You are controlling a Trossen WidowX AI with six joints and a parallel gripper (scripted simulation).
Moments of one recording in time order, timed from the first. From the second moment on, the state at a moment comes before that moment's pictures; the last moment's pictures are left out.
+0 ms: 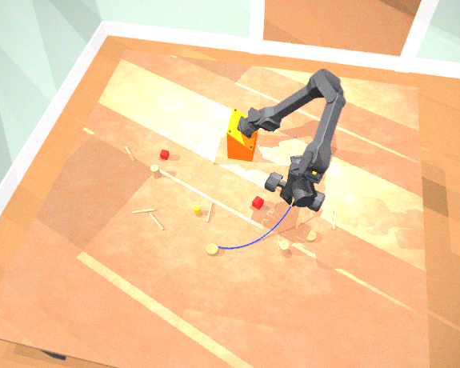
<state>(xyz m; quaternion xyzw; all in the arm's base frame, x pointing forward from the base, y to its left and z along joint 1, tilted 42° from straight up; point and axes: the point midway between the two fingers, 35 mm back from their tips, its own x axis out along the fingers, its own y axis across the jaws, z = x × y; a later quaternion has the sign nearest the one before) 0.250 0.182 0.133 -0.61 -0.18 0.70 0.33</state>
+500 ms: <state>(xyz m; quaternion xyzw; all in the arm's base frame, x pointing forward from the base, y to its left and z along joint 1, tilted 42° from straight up) 0.250 0.177 0.139 -0.61 -0.18 0.70 0.33</state>
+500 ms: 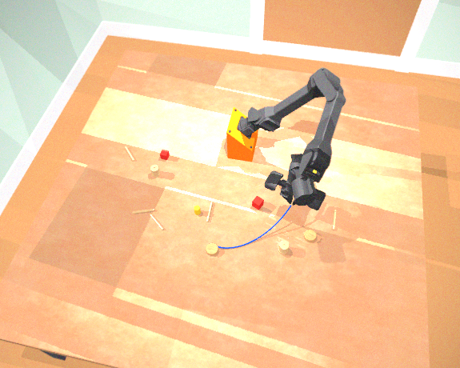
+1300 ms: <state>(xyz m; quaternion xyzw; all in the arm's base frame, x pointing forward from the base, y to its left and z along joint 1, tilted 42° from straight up) 0.269 0.171 0.134 -0.61 -0.17 0.70 0.33</state>
